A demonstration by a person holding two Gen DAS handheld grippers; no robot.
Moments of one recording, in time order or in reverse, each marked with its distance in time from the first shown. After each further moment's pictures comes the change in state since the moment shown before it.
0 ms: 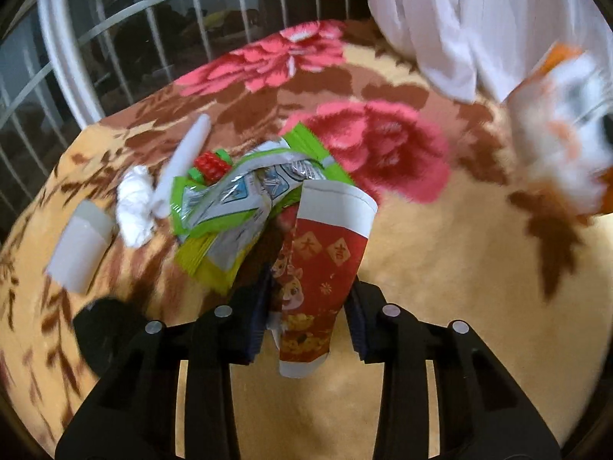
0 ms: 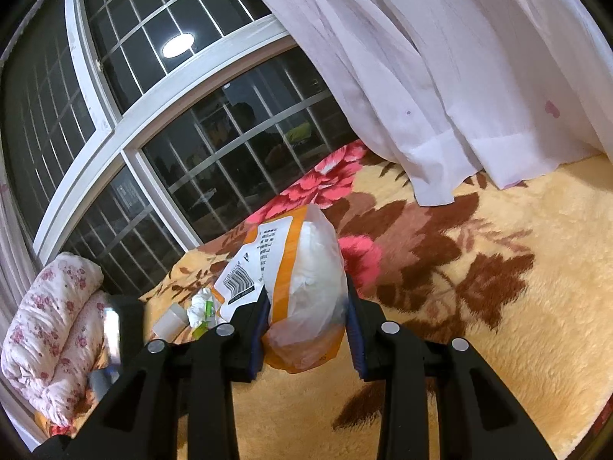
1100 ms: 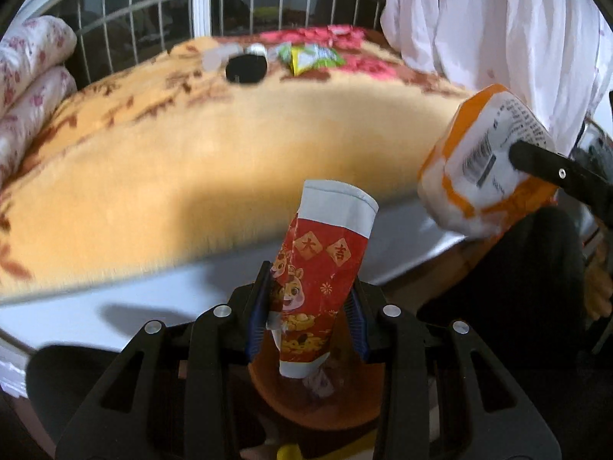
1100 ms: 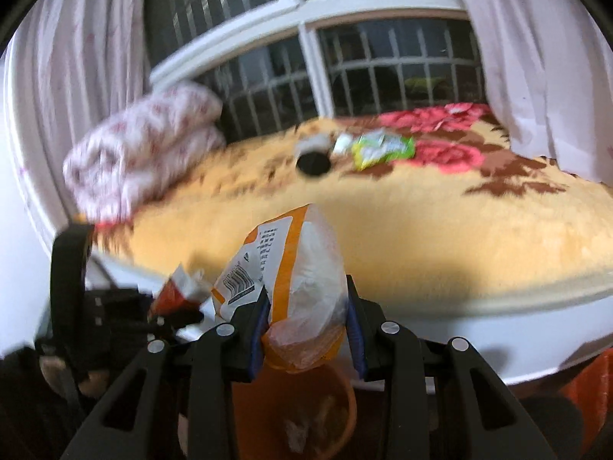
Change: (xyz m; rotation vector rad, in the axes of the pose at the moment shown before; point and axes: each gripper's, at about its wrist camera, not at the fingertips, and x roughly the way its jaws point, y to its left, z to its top) left arm -0.199 -0.029 -0.300 -0.198 -0.023 0.014; right arm -0.177 0.094 -0.191 -0.482 0.295 0.228
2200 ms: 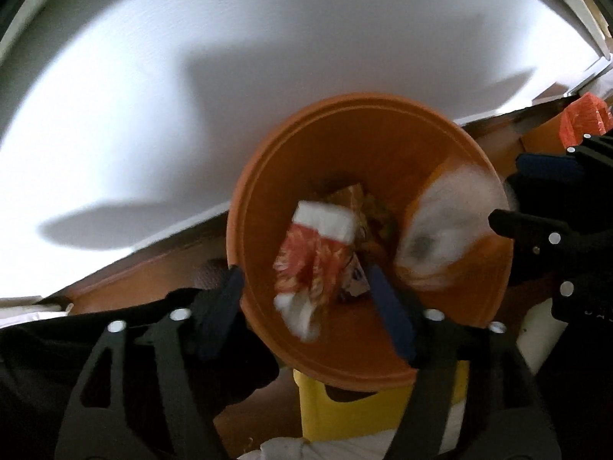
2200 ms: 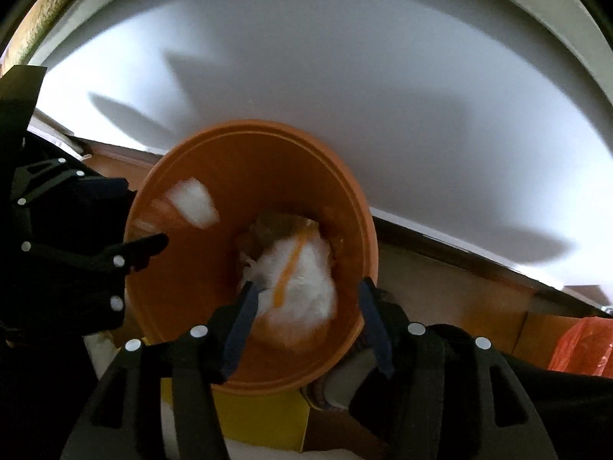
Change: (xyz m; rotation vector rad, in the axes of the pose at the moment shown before) left arm 0.162 0.016 -0.072 0.007 0.550 0.068; right arm 0.200 0.004 -0.128 -0.079 0.779 -0.112
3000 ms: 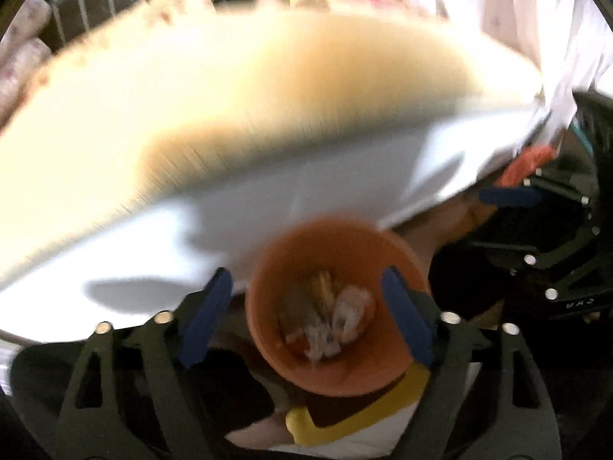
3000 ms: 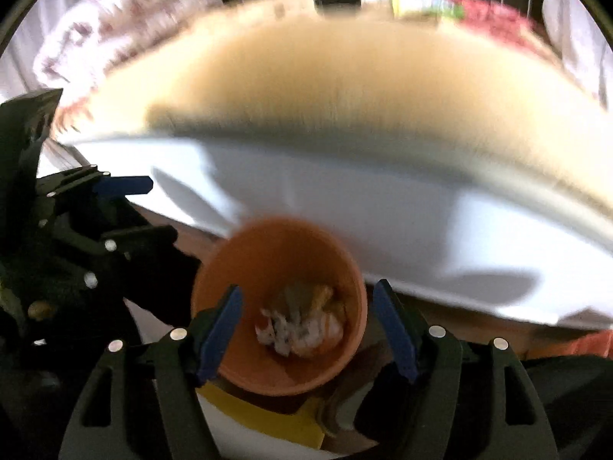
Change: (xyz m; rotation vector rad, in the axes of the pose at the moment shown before) left arm -0.153 0.015 -0.012 0.024 -0.417 -0.086; right arm -0.142 -0.016 -0.024 -0.011 -0.368 0.100
